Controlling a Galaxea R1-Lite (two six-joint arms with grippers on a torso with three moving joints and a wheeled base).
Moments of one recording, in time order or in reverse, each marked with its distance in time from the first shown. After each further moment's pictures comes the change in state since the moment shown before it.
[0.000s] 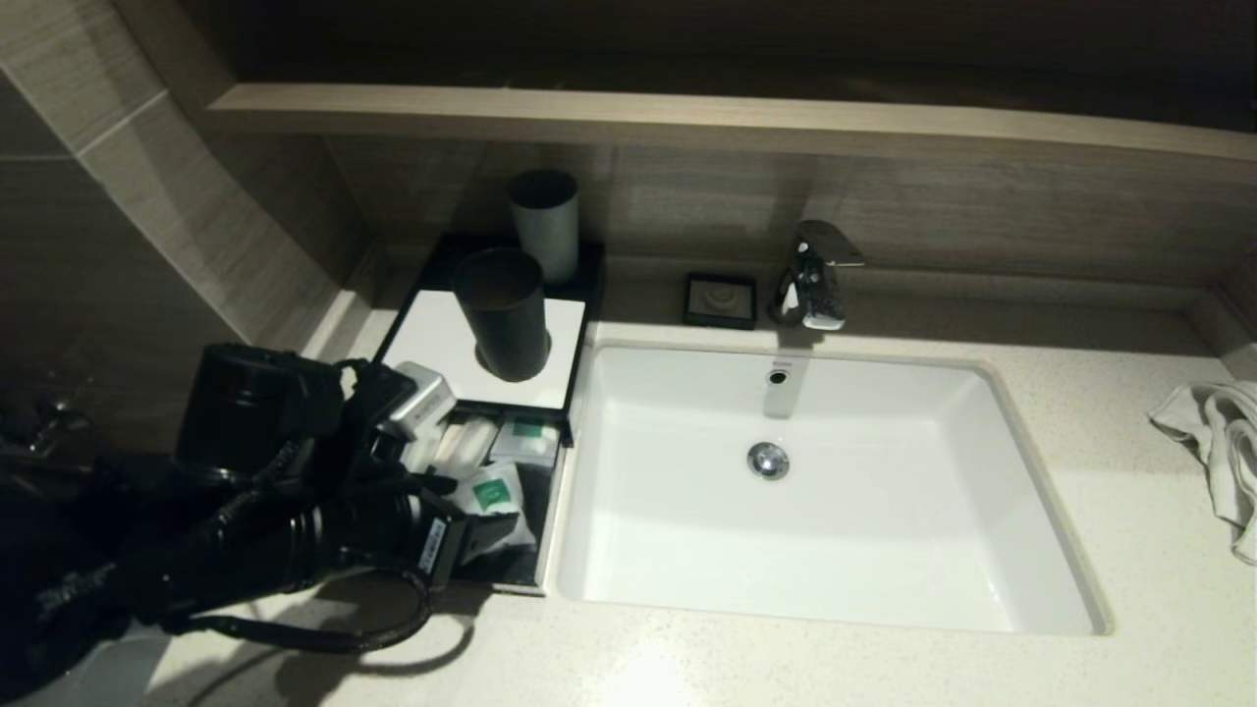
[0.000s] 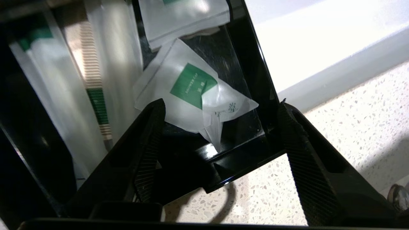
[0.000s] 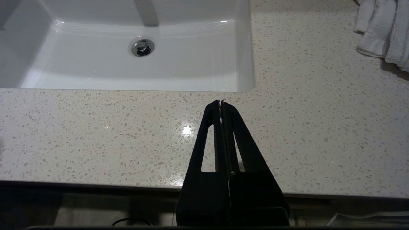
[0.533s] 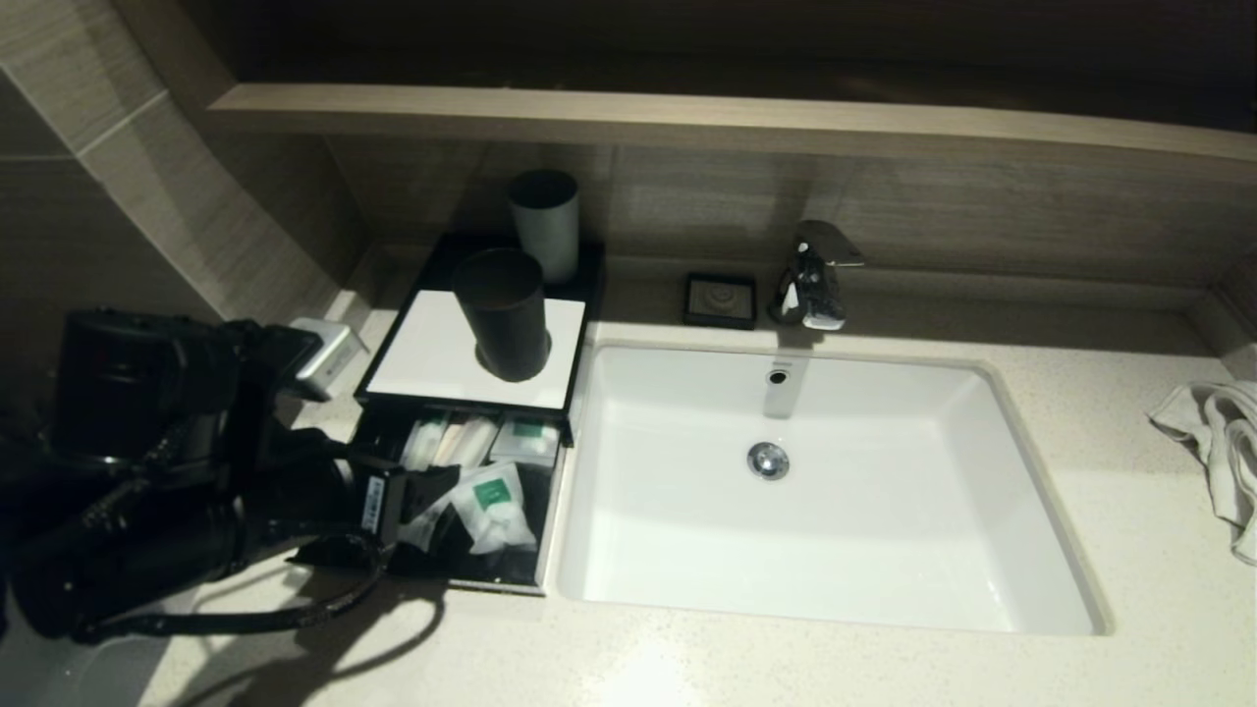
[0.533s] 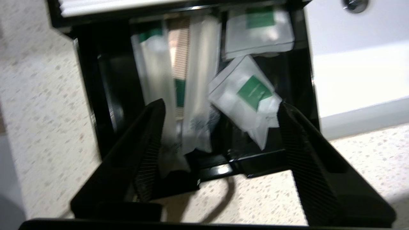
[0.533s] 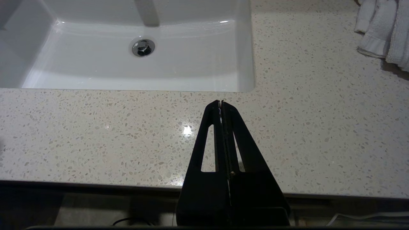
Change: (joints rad) left arm 0.036 -0.128 -0.007 0.061 0.188 -0.100; right arm 0.000 0.000 0.000 0.000 0.000 0.000
